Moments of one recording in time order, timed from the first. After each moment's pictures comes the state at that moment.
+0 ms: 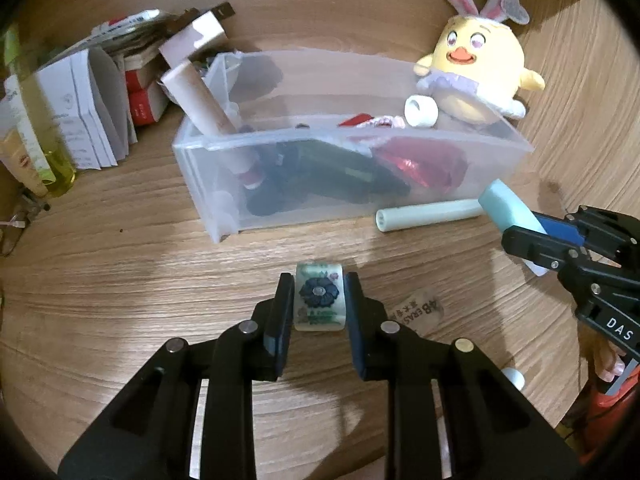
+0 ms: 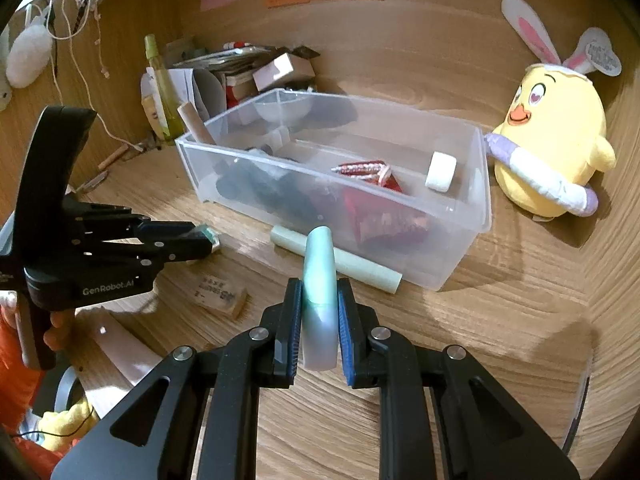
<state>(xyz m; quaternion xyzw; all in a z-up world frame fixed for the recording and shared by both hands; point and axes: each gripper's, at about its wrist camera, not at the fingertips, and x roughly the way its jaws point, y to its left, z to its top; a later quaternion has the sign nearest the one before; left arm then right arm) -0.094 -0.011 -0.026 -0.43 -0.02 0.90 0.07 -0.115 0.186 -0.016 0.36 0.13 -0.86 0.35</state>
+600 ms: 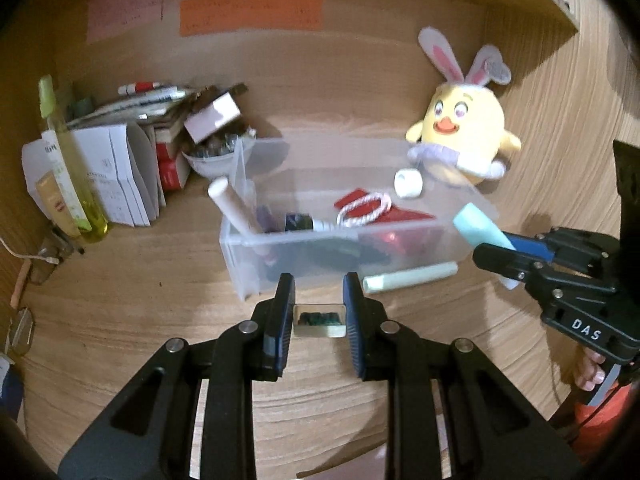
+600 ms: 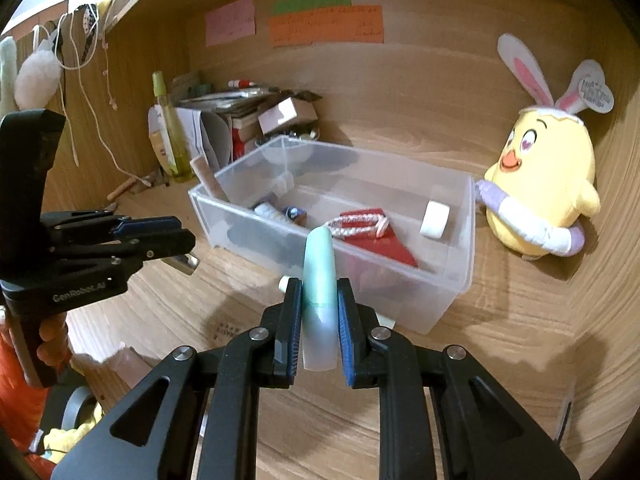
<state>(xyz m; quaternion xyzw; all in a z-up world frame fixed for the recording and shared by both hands) -0.078 -0.011 0.031 -0.35 -0.03 0.94 0.05 -0.112 0.184 0.018 0.32 0.11 -0.87 0.36</state>
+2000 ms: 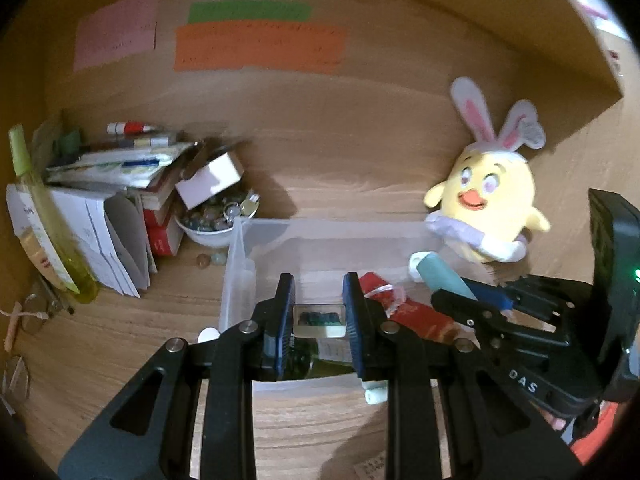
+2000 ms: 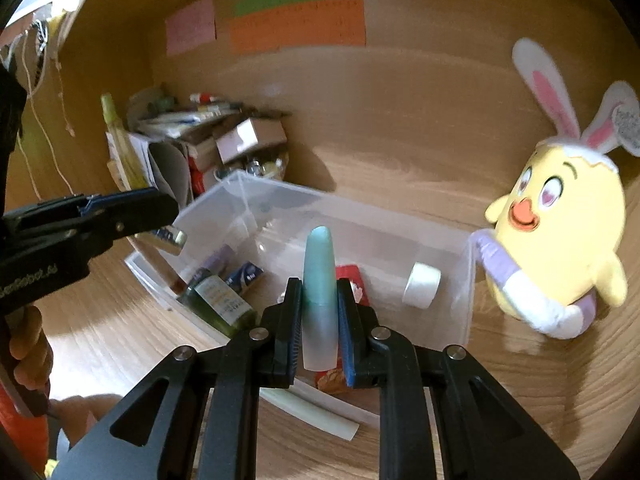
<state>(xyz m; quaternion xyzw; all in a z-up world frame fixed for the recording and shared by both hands) -0.157 -0.018 0.059 -0.32 -0.06 0.94 0.03 -0.191 0.145 0.028 0.33 0.11 -0.88 0.33</state>
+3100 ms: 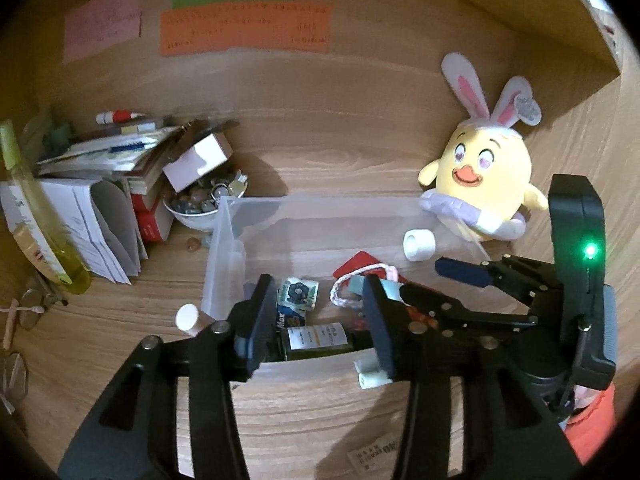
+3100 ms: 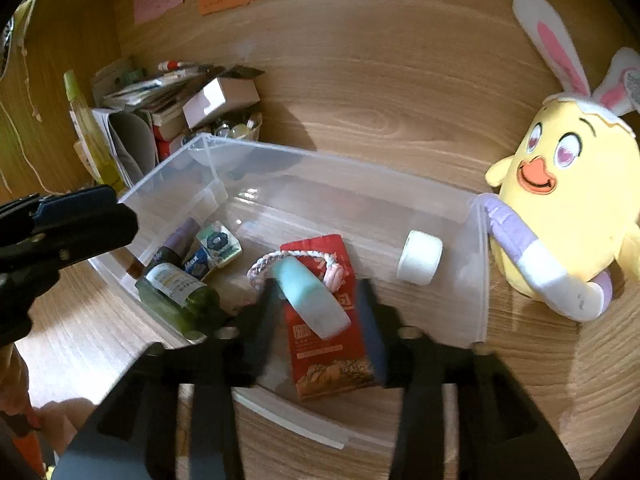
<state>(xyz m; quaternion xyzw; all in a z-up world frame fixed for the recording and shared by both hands) -0.151 -0.006 0.057 -0.34 -0.05 0.94 0.04 -0.215 0.141 0.002 0.37 0.12 -0.87 0.30</state>
